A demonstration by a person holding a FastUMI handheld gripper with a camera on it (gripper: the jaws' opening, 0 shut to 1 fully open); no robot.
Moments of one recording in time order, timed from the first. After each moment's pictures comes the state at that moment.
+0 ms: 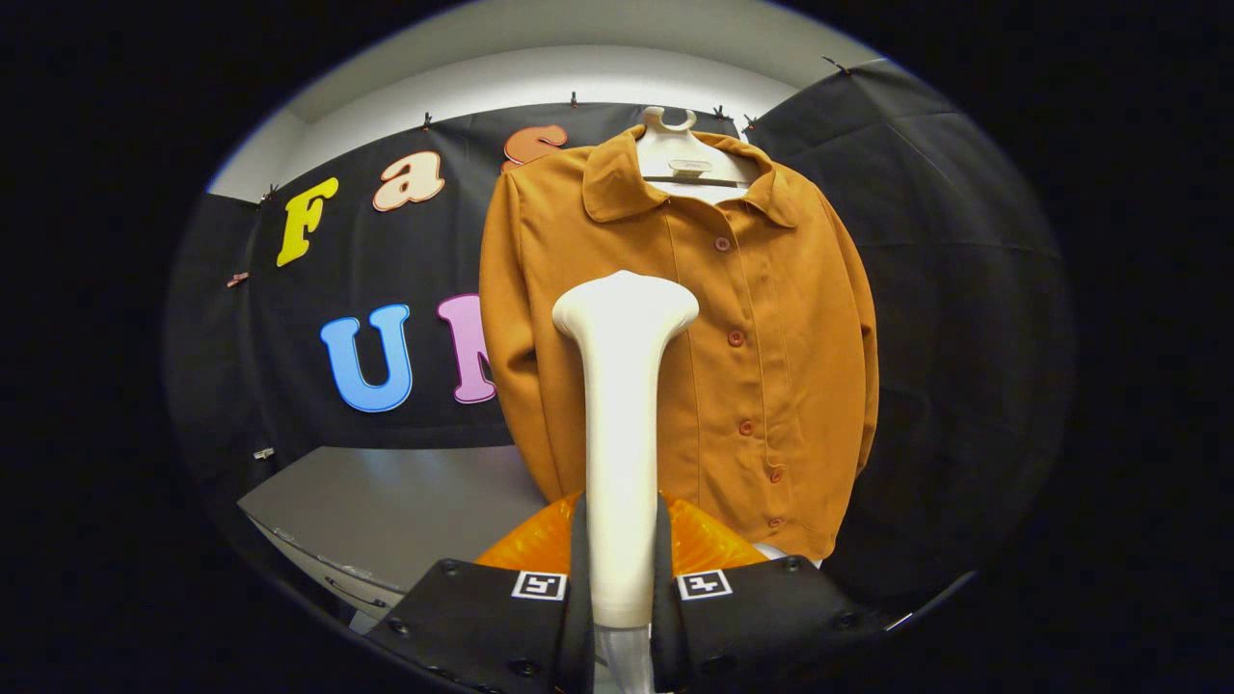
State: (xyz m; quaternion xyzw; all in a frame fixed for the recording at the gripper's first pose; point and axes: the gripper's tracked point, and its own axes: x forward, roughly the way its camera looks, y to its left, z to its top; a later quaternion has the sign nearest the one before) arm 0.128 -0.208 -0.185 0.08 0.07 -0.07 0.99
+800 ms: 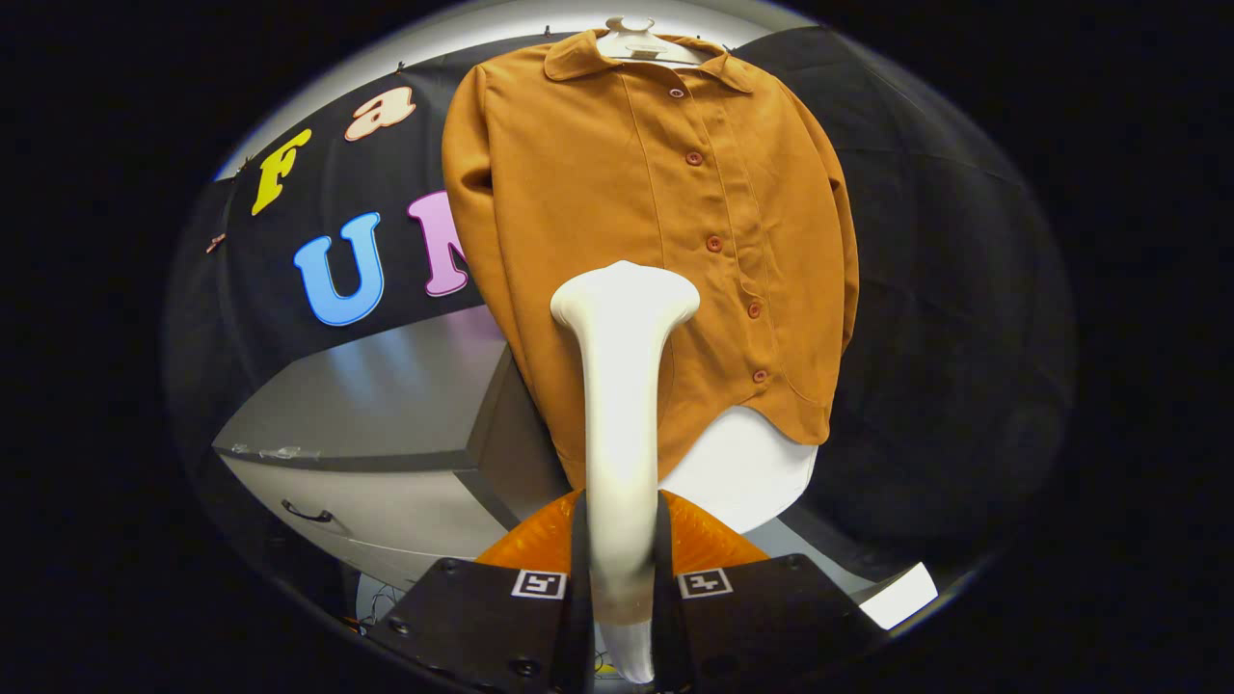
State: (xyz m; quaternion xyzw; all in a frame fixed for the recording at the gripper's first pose) arm 0.073 -0.205 -0.319 0.09 0.22 -0.09 0.97
